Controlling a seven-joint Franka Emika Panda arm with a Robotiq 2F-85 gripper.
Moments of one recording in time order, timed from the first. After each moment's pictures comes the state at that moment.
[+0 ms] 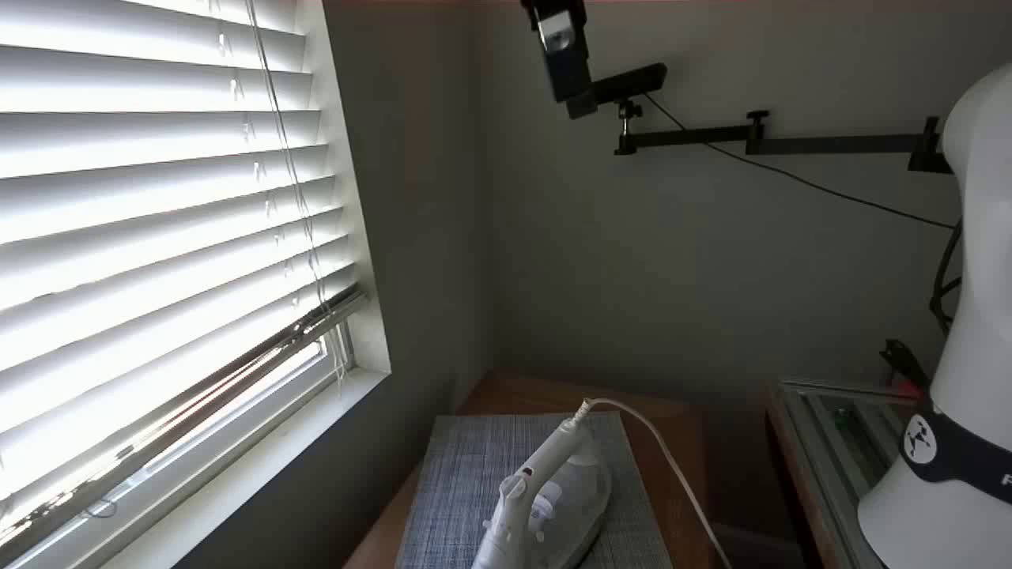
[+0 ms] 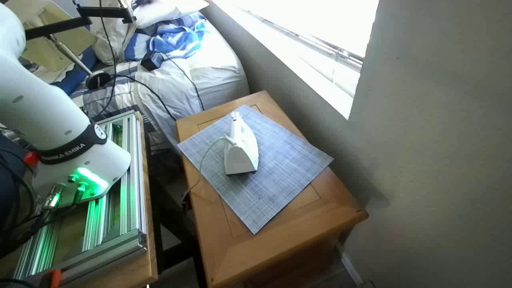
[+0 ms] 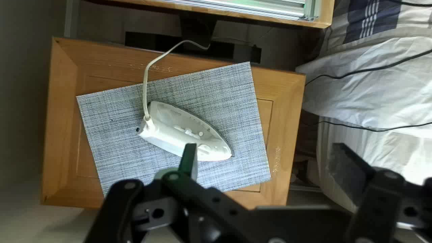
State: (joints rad) arm 0.05 -0.56 0.00 -2.33 0.07 1.53 -0.05
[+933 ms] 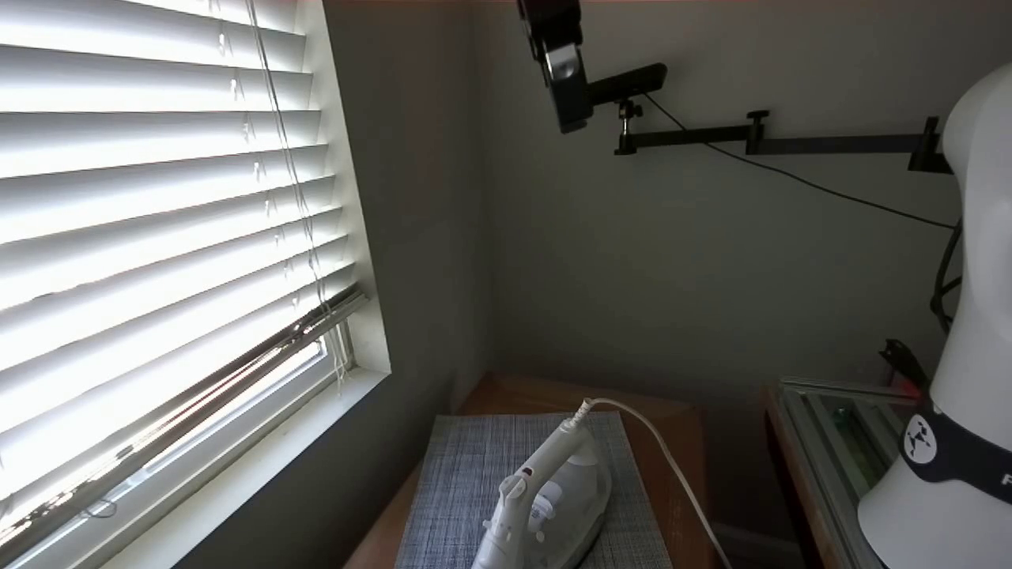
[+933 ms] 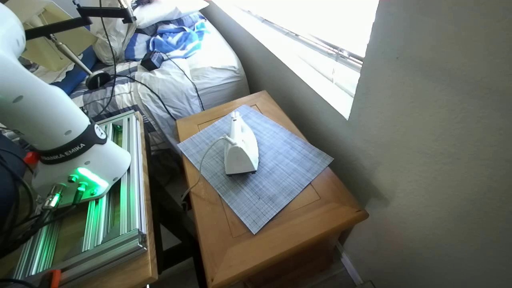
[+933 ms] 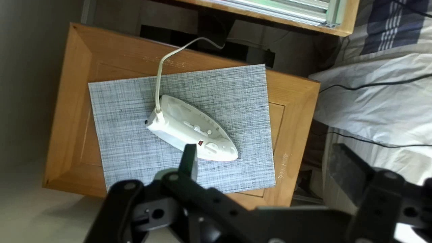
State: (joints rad) arm 0.05 -0.54 0.00 -2.35 0.02 1.57 -0.15
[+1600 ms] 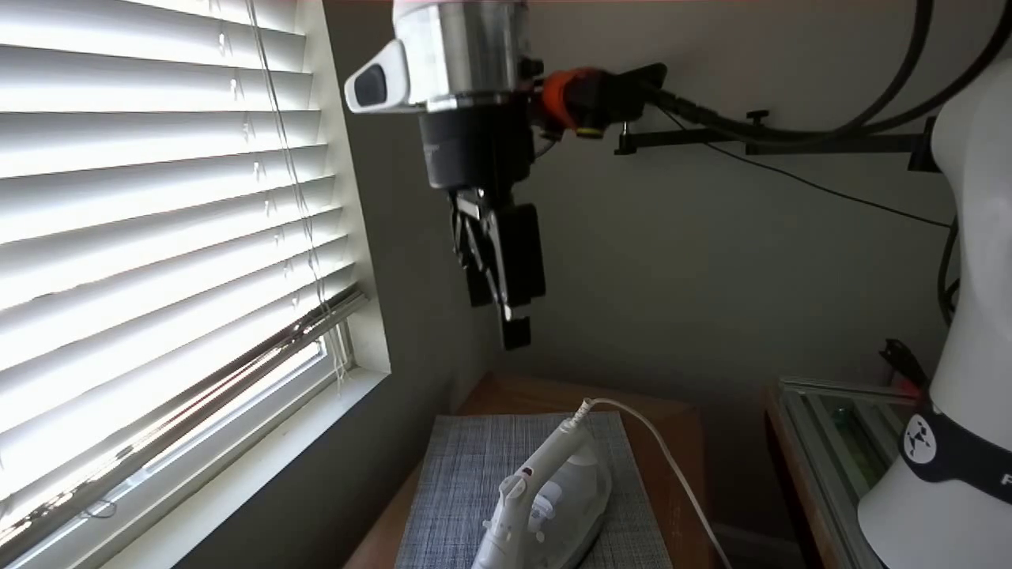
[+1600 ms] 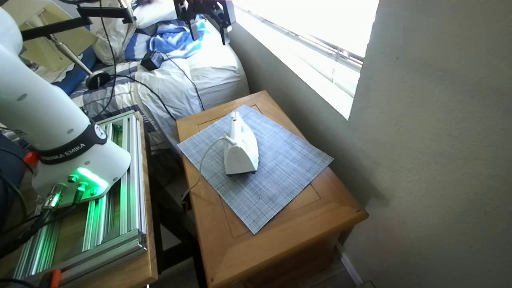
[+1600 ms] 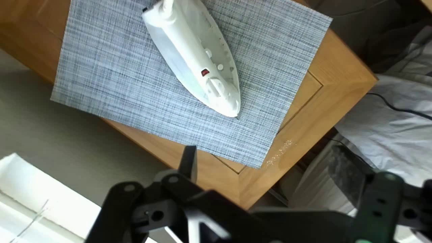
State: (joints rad) arm 0.13 -0.39 -0.01 -2.64 0.00 2.23 -0.55
